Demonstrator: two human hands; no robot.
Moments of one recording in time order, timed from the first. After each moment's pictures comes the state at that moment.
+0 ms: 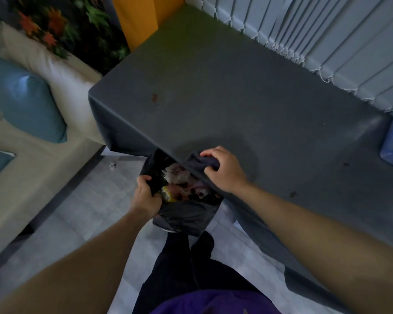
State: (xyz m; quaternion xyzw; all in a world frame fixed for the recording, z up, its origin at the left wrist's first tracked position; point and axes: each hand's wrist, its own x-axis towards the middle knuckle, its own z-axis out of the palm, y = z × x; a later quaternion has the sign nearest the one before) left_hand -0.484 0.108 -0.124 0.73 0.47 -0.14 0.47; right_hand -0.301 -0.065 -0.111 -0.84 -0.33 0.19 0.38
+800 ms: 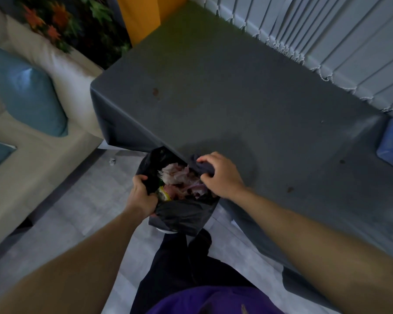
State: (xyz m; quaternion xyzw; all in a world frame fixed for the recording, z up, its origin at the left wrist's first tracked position) left_hand -0.504 0.099 -0.127 0.70 0.50 -0.13 0.49; right_hand -0.327 -0.080 -0.110 -0.85 -0.35 0.23 0.32
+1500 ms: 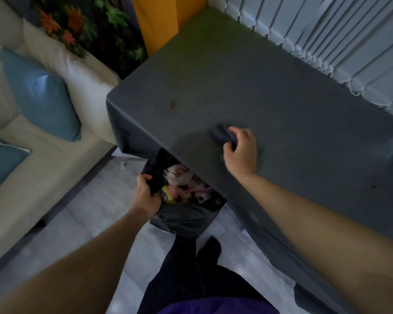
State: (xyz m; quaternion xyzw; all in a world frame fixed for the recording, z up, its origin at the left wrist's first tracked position) left_hand -0.482 0.158 -0.132 0.72 0.49 -0.13 0.47; right_hand -0.254 -0.003 -0.117 -0.90 -0.19 0.03 0.39
